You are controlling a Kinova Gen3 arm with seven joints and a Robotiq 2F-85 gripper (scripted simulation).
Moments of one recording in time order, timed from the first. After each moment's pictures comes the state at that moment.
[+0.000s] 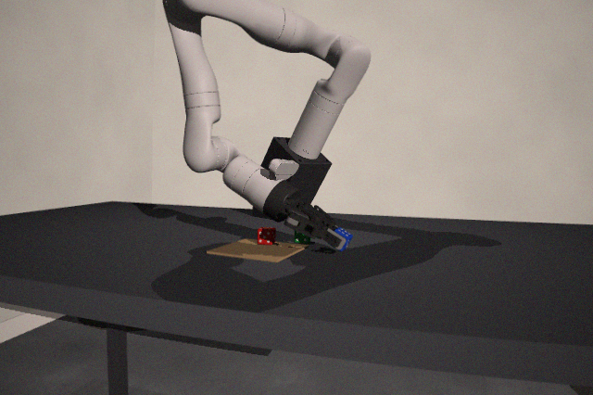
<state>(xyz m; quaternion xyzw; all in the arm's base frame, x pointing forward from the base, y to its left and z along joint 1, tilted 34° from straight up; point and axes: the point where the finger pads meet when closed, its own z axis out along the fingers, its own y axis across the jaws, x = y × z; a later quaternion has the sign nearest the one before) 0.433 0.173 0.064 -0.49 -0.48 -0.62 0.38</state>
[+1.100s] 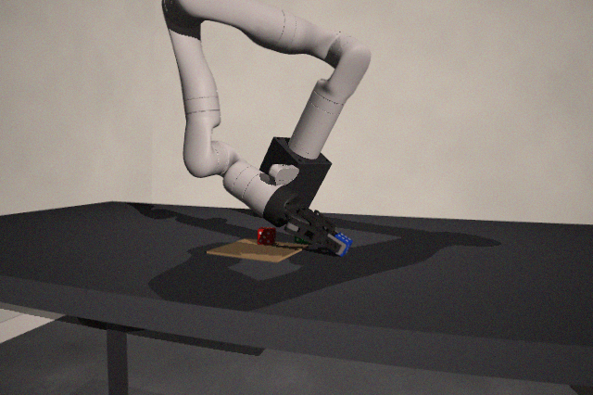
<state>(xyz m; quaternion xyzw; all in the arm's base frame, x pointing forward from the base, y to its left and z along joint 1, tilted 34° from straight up) 0.436 0.178 0.056 -0.49 -0.48 -0.62 0.38</state>
